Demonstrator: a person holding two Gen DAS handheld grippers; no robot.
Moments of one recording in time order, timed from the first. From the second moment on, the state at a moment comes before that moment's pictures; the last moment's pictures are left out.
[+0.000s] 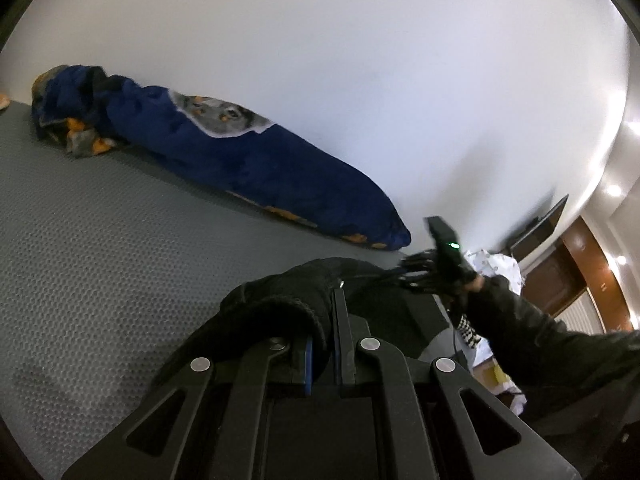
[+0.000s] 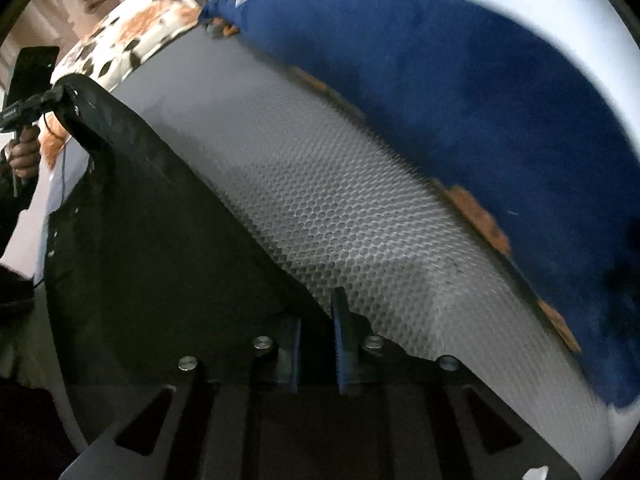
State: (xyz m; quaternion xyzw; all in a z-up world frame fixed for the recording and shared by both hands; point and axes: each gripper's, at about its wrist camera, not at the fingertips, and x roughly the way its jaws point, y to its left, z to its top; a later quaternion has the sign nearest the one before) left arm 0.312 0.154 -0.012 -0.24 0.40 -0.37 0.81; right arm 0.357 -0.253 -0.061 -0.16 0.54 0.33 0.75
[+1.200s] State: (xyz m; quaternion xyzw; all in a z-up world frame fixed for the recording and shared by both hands) left arm 0.157 0.153 -0.069 0.03 0.53 -0.28 0.80; right arm 0.107 -0.223 -0.094 -0.07 0.56 0.21 0.80
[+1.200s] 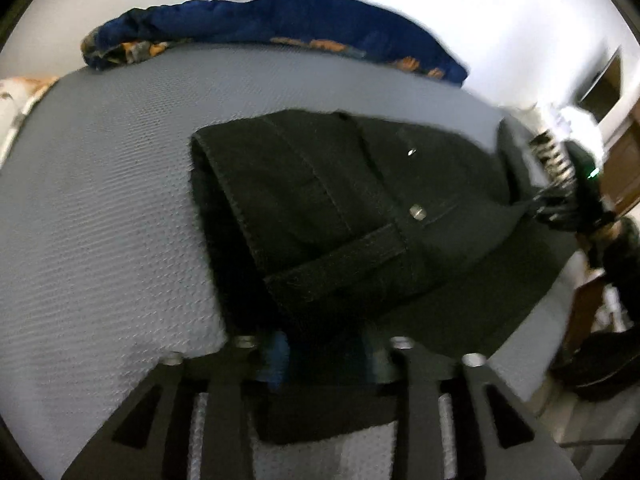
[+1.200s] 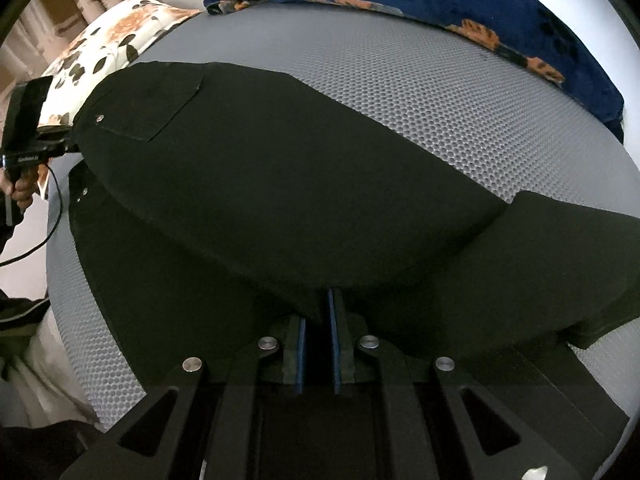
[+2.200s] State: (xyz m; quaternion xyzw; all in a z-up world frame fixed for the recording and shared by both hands) left arm 0.138 0.196 -0.085 -0.40 0.53 -0.13 0.74; right arm 0.100 -0.227 -0.091 -0.06 0.54 0.19 0.82
